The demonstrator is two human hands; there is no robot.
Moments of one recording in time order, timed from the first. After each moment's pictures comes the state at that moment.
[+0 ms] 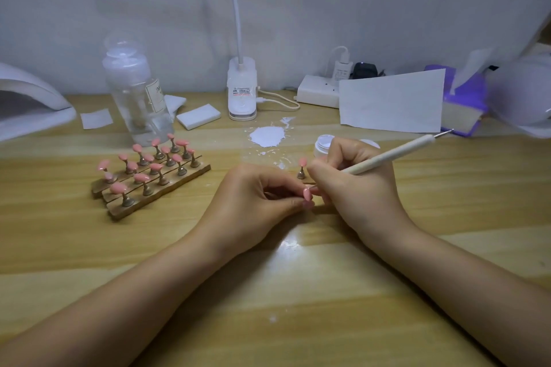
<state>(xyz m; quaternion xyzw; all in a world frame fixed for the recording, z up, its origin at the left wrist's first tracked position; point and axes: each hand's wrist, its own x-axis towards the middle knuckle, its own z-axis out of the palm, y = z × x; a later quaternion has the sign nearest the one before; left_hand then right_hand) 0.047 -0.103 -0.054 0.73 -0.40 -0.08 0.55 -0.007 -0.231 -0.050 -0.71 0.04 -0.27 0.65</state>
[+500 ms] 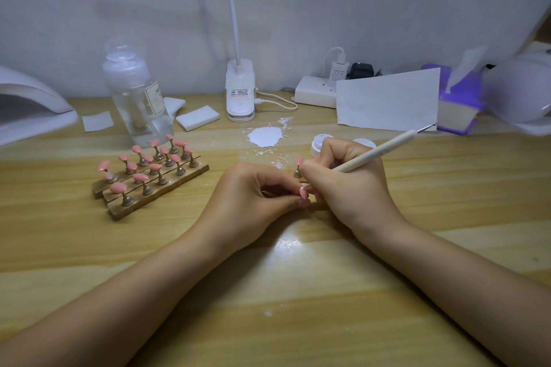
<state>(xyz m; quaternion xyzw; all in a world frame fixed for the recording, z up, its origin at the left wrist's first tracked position) 0.045 -0.105 -0.053 0.74 -0.39 -0.08 0.54 -0.005 -0.231 -0.051 -0.71 0.04 -0.27 0.65</state>
